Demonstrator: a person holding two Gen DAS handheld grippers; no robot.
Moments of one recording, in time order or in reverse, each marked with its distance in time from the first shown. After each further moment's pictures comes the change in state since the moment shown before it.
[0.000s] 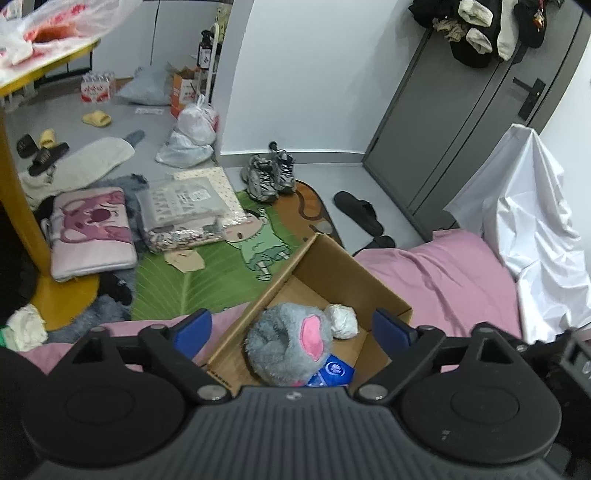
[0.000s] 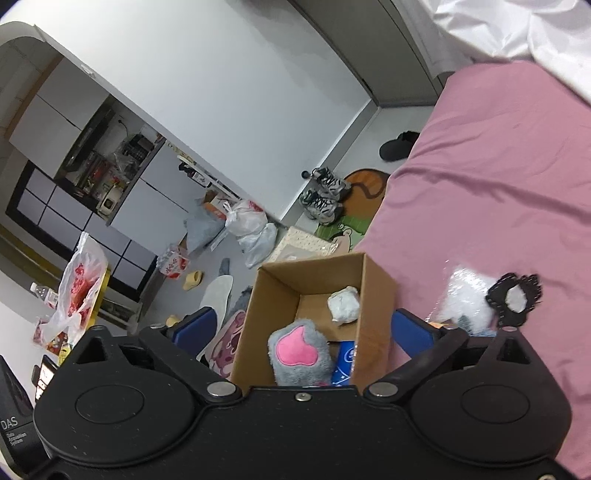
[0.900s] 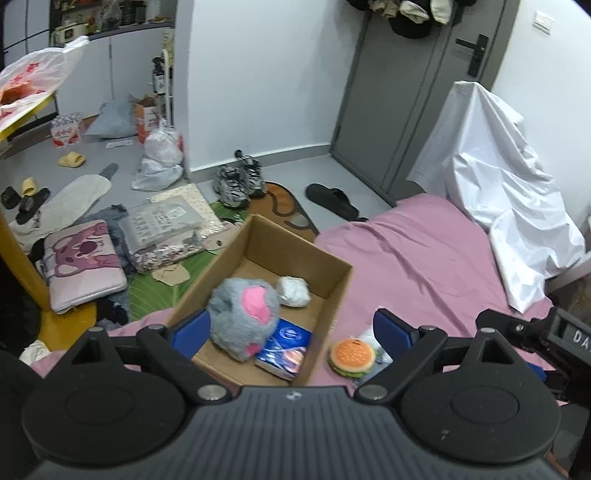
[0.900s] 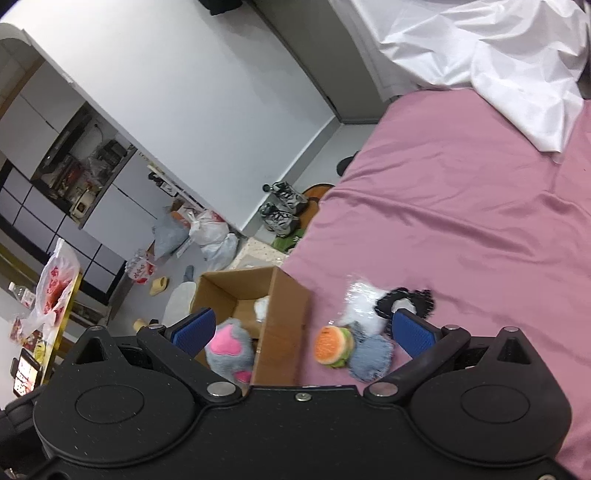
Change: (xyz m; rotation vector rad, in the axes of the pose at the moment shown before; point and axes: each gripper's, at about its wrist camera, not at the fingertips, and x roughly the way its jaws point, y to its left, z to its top) left arm -0.037 -0.065 -0.040 0.182 -0.009 -0.033; right arm -0.064 -0.063 0.005 -0.016 -0.027 -0.107
